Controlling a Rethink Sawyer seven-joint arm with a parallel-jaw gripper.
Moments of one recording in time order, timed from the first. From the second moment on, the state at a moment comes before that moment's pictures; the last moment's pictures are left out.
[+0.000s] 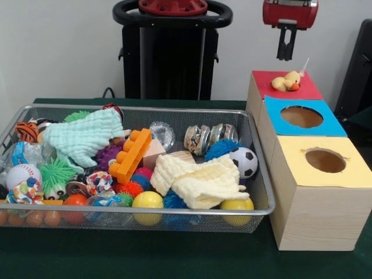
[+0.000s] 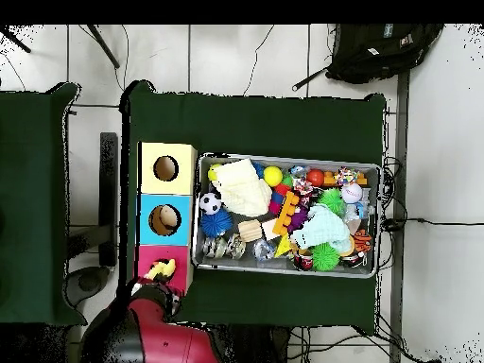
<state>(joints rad) 0.24 -0.97 -0.15 2.25 0.31 0.15 1.88</state>
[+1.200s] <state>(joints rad) 0.24 -0.85 -0.15 2.25 0.31 0.12 1.88</state>
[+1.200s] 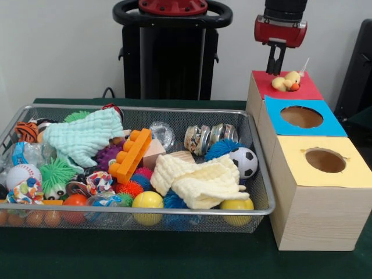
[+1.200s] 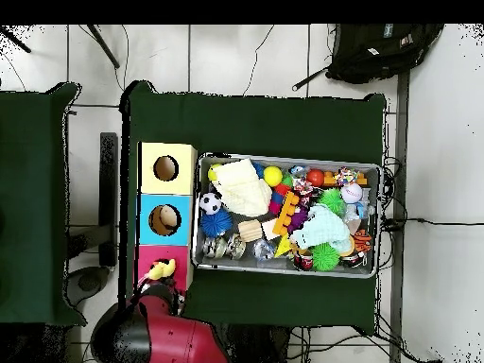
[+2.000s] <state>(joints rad) 0.23 -0.82 -0.12 2.25 0.31 0.09 1.88</state>
